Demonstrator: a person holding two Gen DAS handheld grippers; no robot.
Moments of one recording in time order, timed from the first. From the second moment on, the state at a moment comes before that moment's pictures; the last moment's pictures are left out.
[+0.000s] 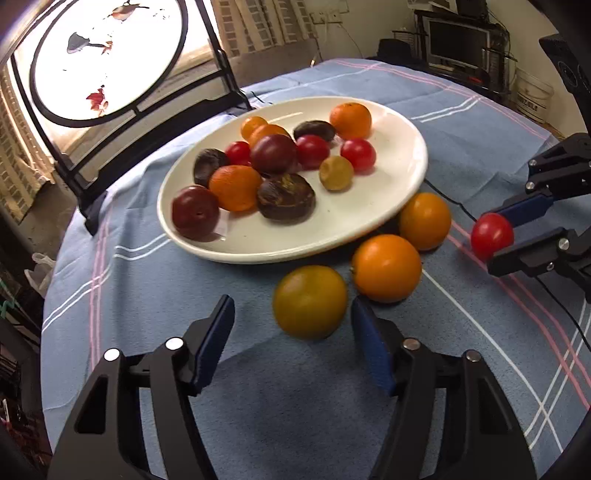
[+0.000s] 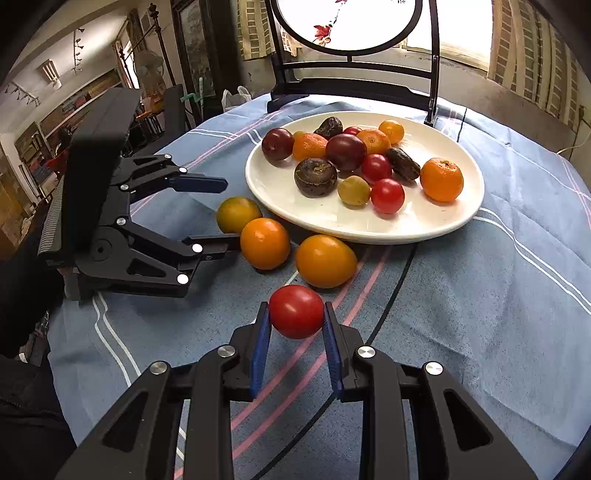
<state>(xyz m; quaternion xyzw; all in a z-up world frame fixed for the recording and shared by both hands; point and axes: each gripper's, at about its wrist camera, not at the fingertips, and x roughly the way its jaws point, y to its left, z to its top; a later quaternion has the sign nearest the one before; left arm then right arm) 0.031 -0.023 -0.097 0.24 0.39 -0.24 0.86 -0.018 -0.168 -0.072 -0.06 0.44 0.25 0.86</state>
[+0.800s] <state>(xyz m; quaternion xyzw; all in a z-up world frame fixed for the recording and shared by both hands) 0.068 -0.030 0.023 0.09 0.30 -0.13 0.94 0.044 -0.191 0.019 -0.04 0.31 0.19 0.93</state>
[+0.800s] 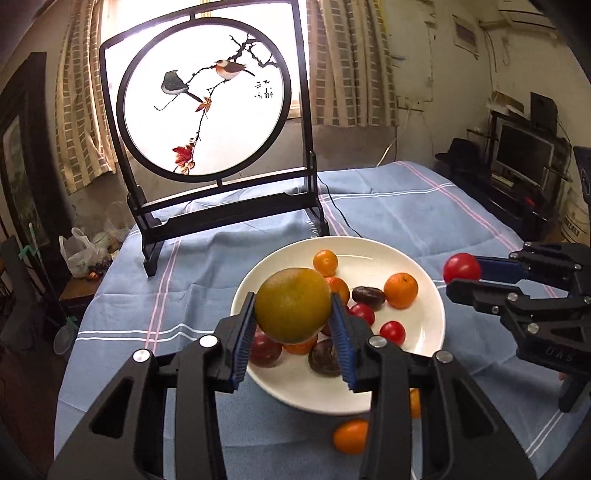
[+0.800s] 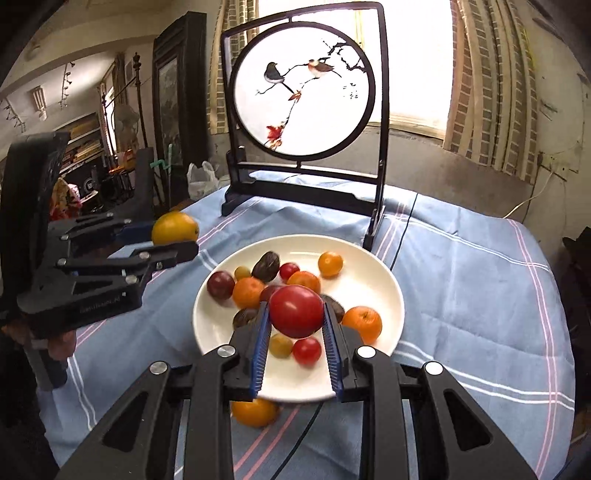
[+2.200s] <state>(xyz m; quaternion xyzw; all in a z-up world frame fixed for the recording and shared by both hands) 0.121 -0.030 -0.020 0.09 0.35 -0.09 0.93 0.104 -0.191 -0.010 -0.03 0.36 0.17 0.92</state>
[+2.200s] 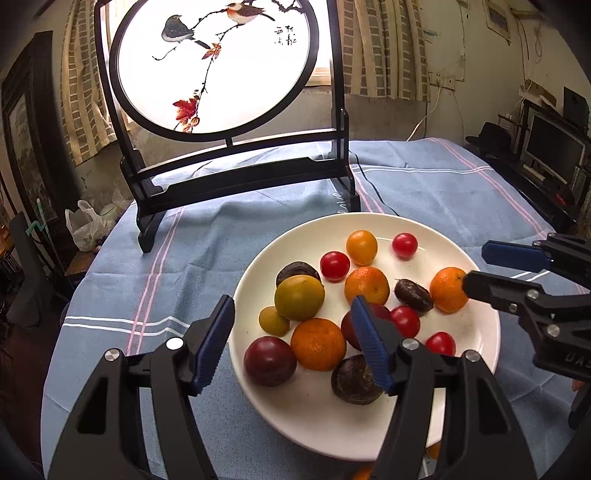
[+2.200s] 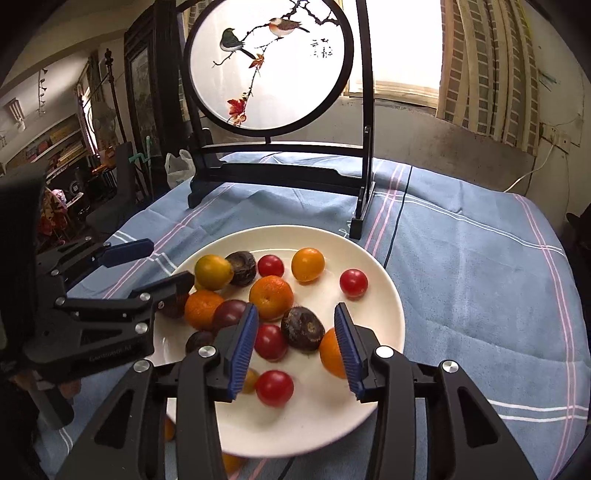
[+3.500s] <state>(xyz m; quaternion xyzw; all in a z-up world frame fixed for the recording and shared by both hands) 0.026 -0.049 -0.093 0.16 0.42 -0.20 0.87 -0.006 -0.186 -0.064 -0.07 0.41 0.23 0.88</state>
